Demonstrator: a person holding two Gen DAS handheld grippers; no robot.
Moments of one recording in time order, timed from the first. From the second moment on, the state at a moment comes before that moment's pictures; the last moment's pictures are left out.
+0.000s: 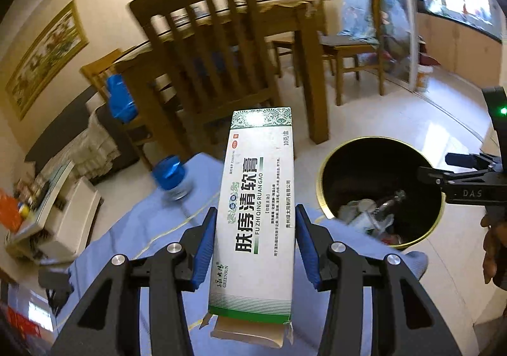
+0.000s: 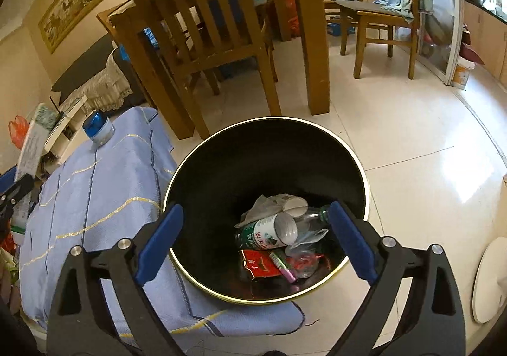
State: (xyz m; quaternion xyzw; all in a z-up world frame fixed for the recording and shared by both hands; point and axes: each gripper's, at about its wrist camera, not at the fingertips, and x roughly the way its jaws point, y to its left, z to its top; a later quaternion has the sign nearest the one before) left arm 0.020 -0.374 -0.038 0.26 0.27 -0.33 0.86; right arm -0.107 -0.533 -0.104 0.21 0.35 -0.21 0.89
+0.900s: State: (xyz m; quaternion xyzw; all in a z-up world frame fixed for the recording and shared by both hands) left arm 0.002 -0.469 -0.044 0.30 0.29 -0.42 0.81; right arm -0.155 -0.584 -0.118 0.29 0.32 -0.26 0.86
